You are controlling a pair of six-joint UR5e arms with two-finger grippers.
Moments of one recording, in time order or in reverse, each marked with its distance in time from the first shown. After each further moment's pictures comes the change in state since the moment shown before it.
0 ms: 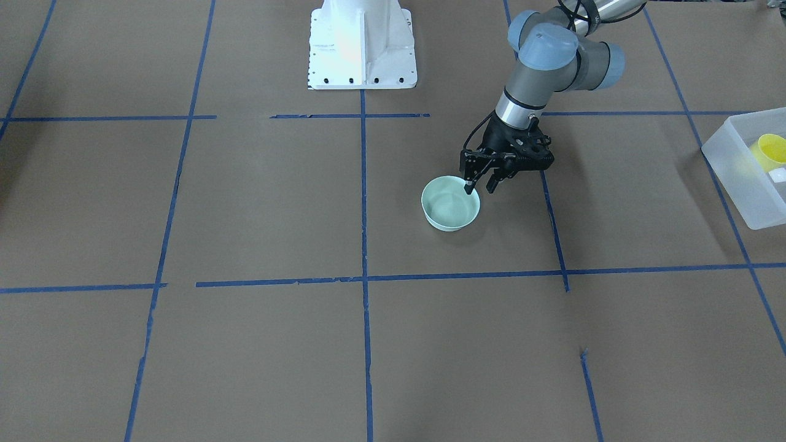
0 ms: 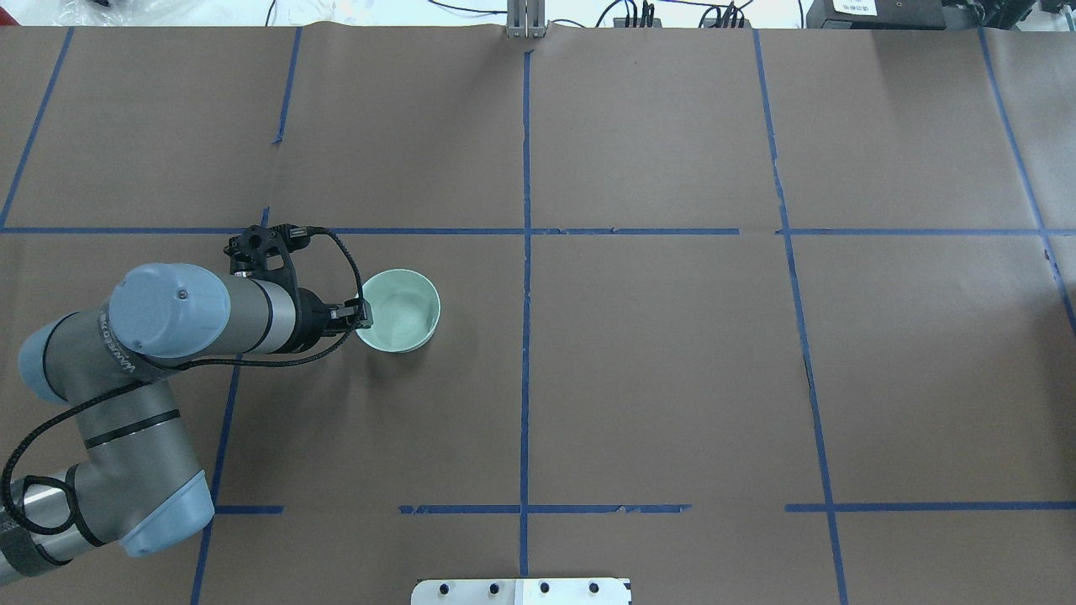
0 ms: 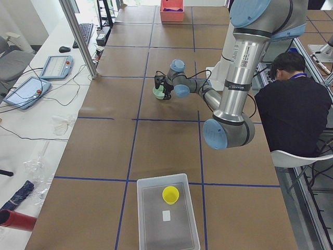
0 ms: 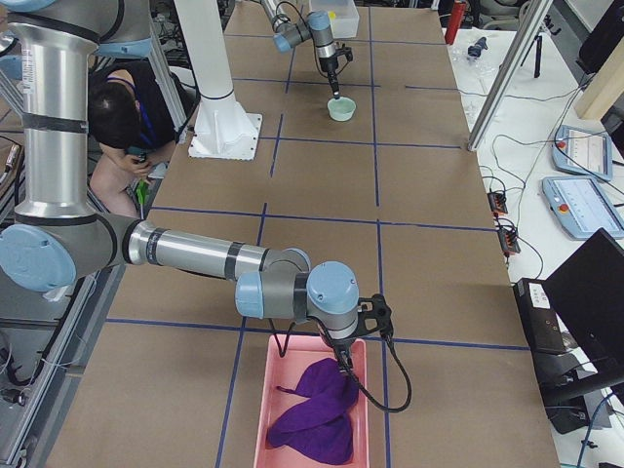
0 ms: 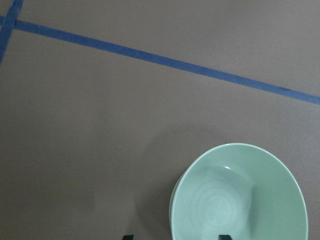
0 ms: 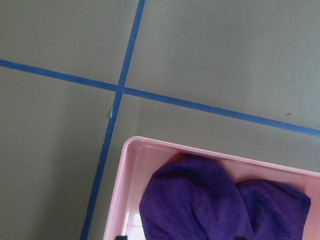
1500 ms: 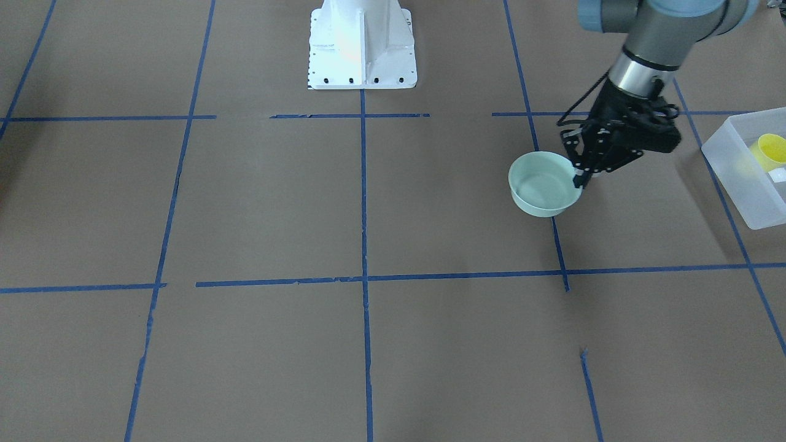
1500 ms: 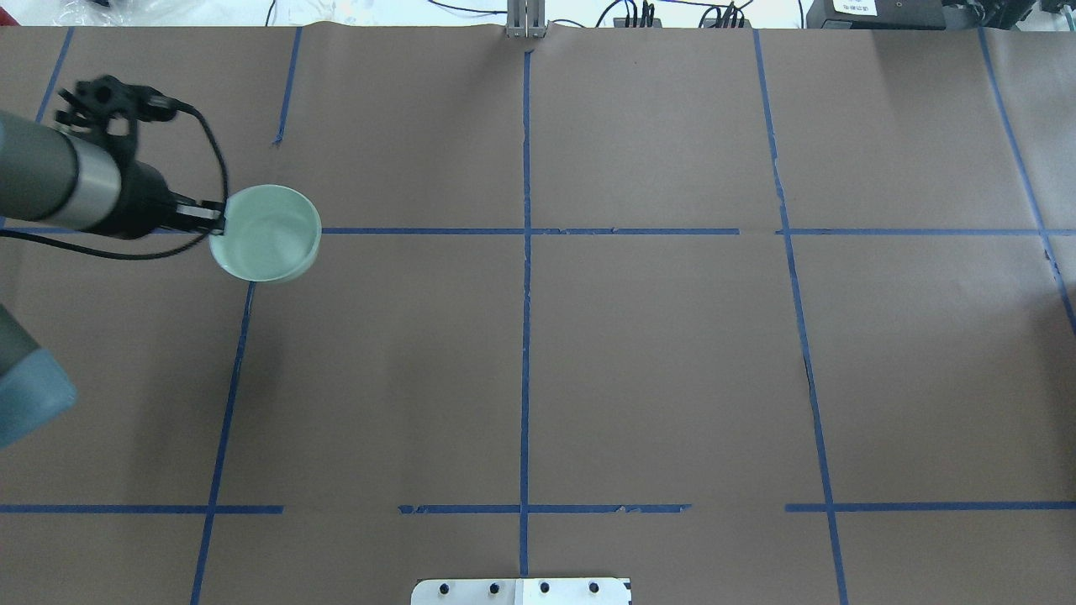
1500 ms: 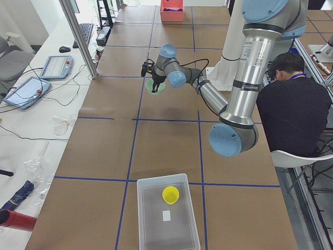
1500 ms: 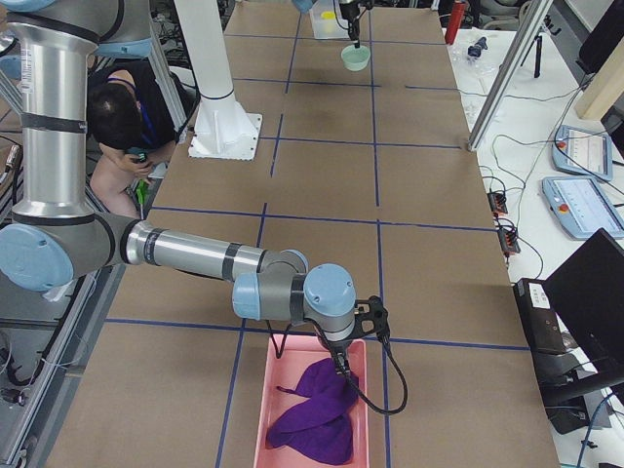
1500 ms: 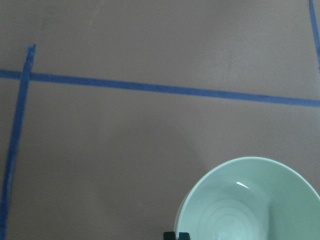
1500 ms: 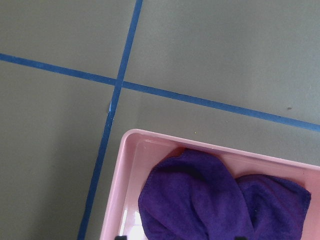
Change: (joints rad) left arm -0.434 0.131 -0.235 0.255 -0.277 0.720; right arm 0.000 -0.010 0.001 0.001 -0.001 -0.007
